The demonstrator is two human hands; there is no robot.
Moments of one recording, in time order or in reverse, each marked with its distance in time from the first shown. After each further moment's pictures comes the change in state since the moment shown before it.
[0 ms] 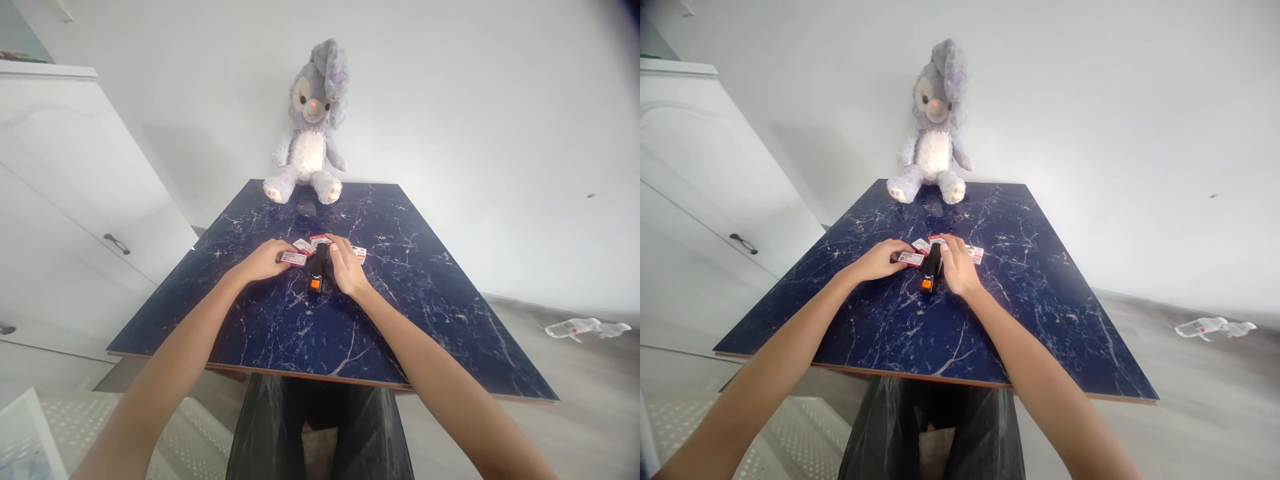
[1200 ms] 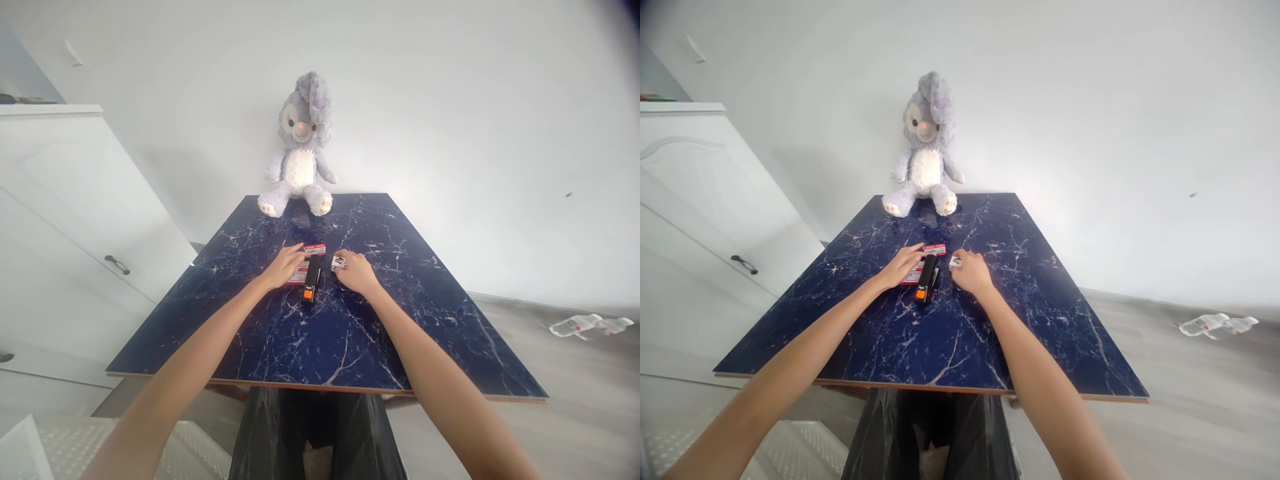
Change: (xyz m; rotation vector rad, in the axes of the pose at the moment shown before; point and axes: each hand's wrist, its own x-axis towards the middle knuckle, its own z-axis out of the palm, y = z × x) left_hand 0.038 0.003 0.043 -0.161 0.084 -0.086; right_hand 0.015 0.025 -0.036 -0.520 -0.186 0.215
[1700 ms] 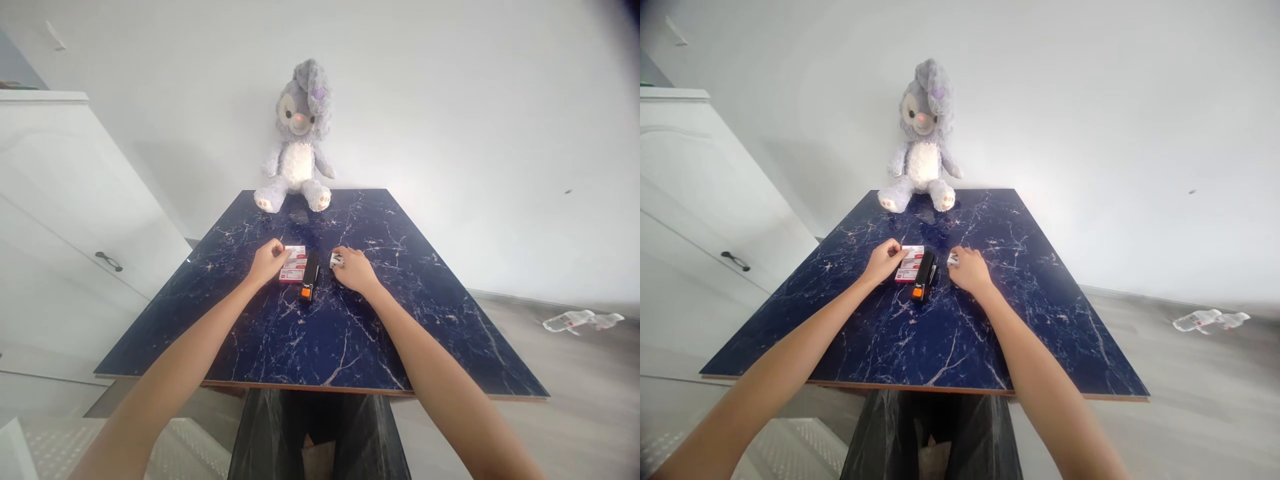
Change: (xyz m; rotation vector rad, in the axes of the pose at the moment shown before) left_hand -0.006 -0.003 -0.009 -0.104 0.324 -0.248; right_hand 0.000 0.004 0.004 -0.064 0.016 -0.060
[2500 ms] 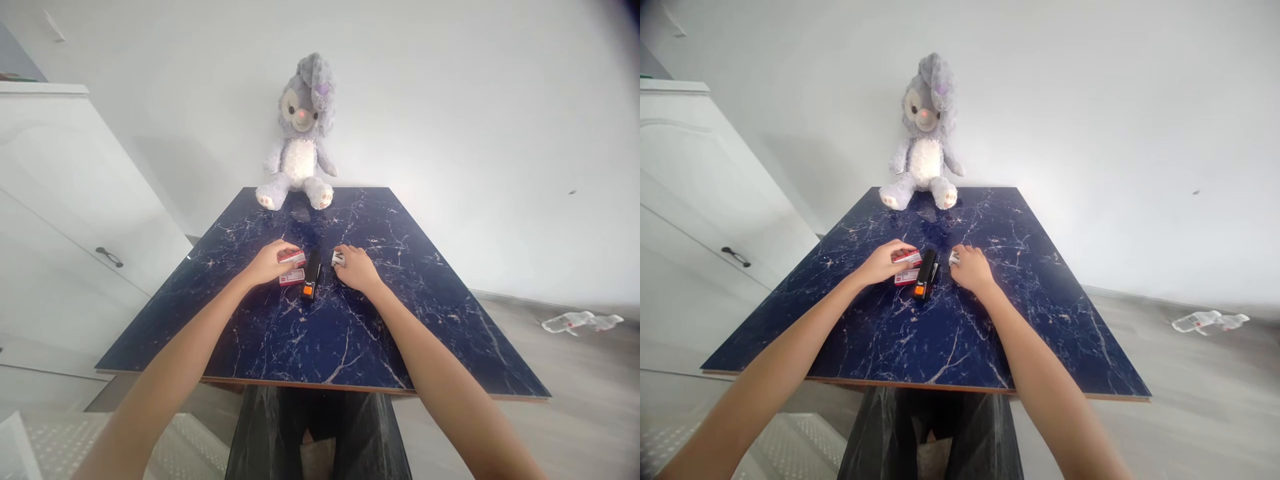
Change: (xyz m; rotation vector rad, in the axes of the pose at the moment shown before) left_hand -0.005 0.021 -0.029 -0.043 -0.338 0.159; right_hand -0.001 0.000 -0.001 -0.034 -0.021 -0.019
